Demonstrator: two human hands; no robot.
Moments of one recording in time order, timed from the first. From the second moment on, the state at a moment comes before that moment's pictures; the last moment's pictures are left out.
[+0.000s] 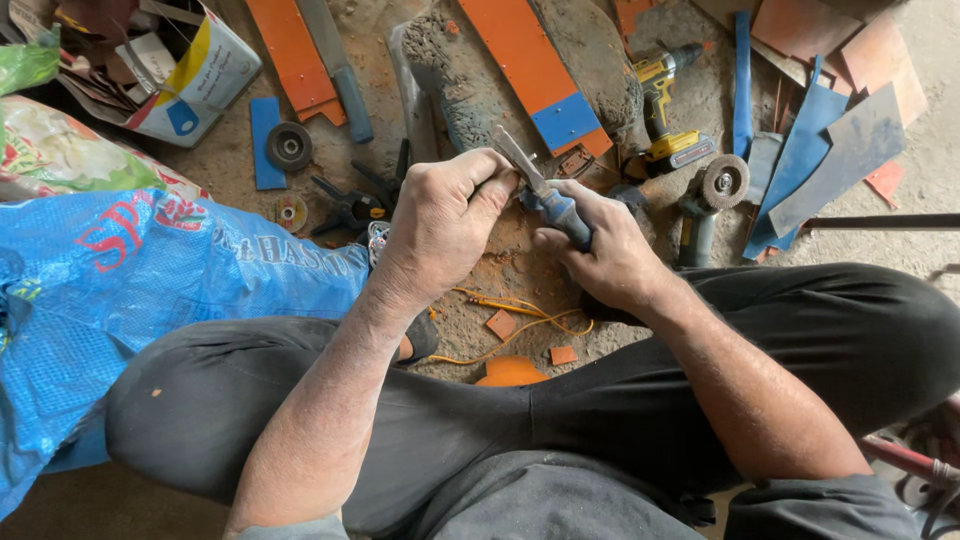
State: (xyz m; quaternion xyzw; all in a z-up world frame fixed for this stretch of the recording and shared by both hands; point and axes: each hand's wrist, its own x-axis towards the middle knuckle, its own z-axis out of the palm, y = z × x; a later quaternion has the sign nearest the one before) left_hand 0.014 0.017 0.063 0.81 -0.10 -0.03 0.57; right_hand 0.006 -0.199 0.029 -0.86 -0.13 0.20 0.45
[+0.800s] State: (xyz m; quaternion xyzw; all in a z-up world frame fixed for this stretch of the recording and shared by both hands) left_hand 0.018 0.015 0.027 0.89 -0.07 -0.01 0.45; right_hand 0.018 -0.211 0.036 -0.96 -0.29 -0.02 0.06
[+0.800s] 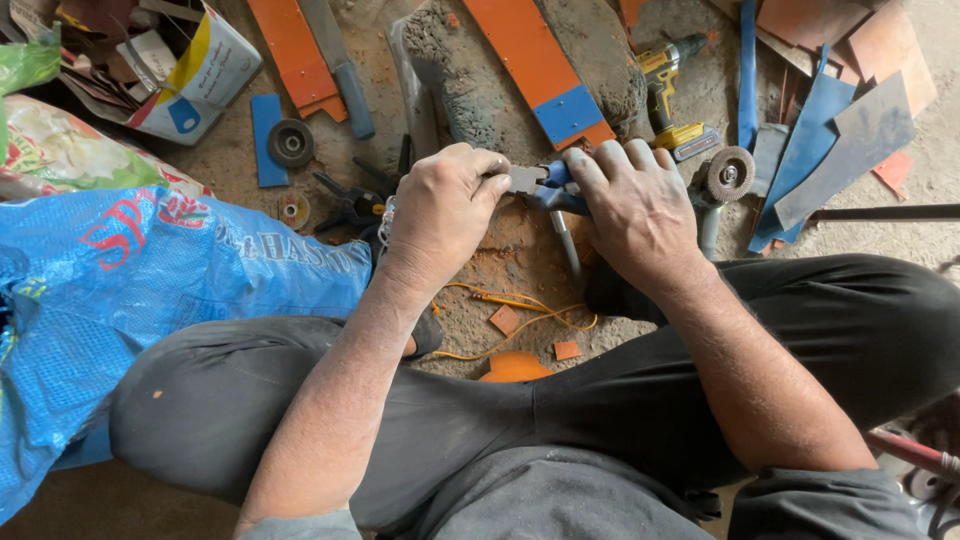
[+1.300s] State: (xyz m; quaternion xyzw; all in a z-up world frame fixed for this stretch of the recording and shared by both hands) left_hand 0.029 0.021 -0.014 0.83 0.10 -0.12 0.54; right_hand 0.020 -0.223 0.010 -0.96 -0.27 0.05 0.11
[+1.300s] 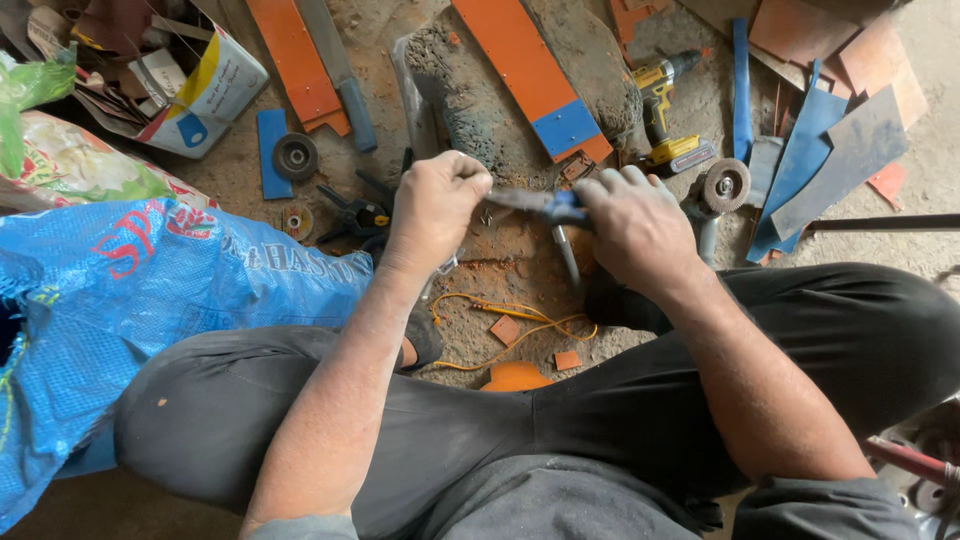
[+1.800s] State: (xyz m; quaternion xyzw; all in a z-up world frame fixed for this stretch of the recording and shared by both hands) left_hand 0.008 -0.001 -0.024 0.65 0.06 -0.18 0.73; right_hand 0.014 -0.188 0.018 -0.81 -0.06 0.12 0.57
